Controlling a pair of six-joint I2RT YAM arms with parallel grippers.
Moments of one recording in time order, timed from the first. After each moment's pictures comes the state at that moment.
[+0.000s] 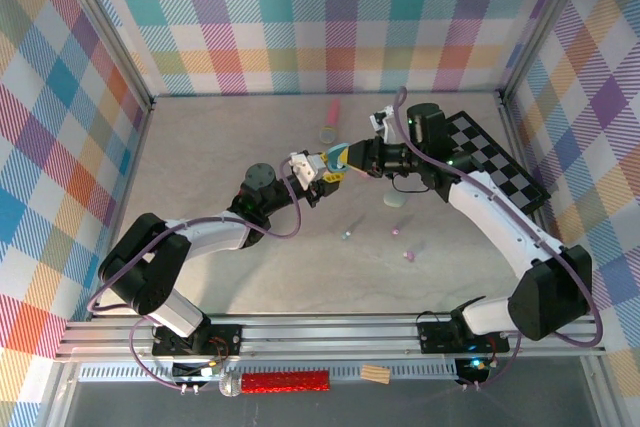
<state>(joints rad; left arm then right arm) -0.63 1.56 0.71 0.90 0.42 0.16 0.44 1.37 1.19 -0.34 -0.77 0.74</state>
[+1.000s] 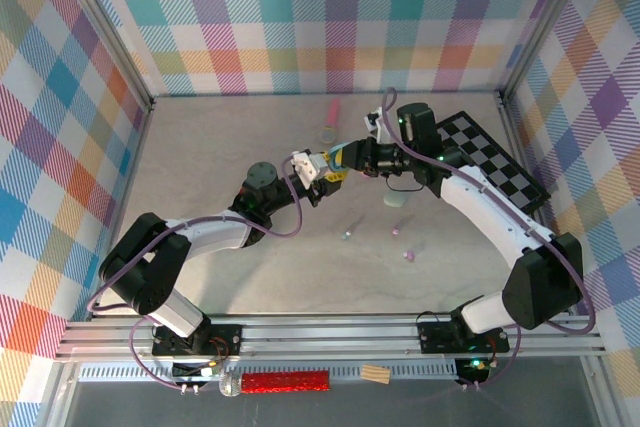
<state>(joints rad) -0.63 1.56 0.73 0.88 0.42 0.15 0.47 1.43 1.21 -0.36 -0.71 0.68</state>
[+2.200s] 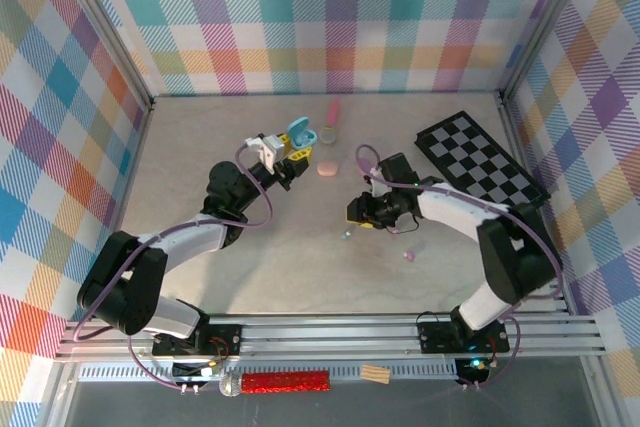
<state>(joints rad) -0.46 1.42 0.64 0.99 0.40 -0.01 0.50 1.61 0.91 -0.40 -0.56 0.60</state>
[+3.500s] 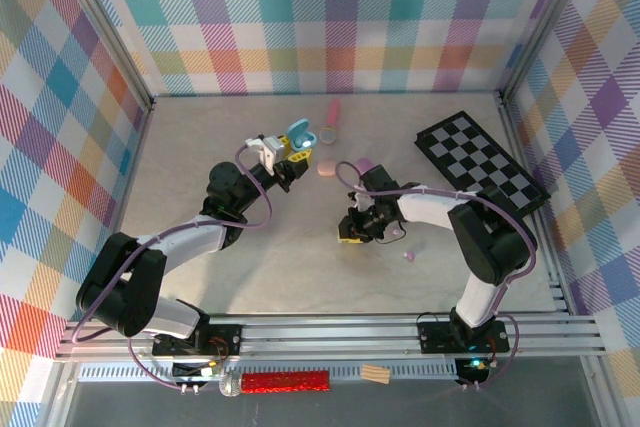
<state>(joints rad) -0.46 1.41 0.63 0.97 0.40 -0.02 0.59 1.75 0.92 -0.37 -0.60 0.58</state>
